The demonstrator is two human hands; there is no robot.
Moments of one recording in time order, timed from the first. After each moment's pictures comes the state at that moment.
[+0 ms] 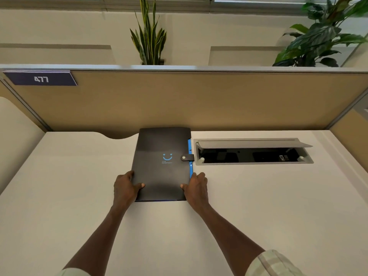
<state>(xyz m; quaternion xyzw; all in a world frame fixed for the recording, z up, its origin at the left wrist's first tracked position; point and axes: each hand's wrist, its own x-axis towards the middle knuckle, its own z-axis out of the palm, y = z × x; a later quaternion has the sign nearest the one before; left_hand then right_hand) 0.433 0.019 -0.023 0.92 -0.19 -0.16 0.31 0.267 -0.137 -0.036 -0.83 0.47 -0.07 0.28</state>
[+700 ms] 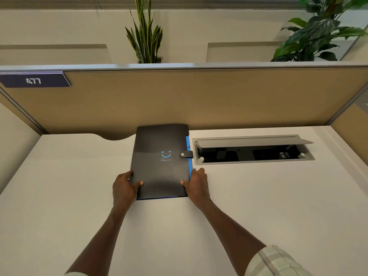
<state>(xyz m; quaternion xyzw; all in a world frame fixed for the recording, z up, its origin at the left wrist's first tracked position) 0.436 0.012 -0.028 0.92 -0.17 -0.15 0.31 0.276 -0.158 -0.047 -0.83 0.46 -0.07 0.29</state>
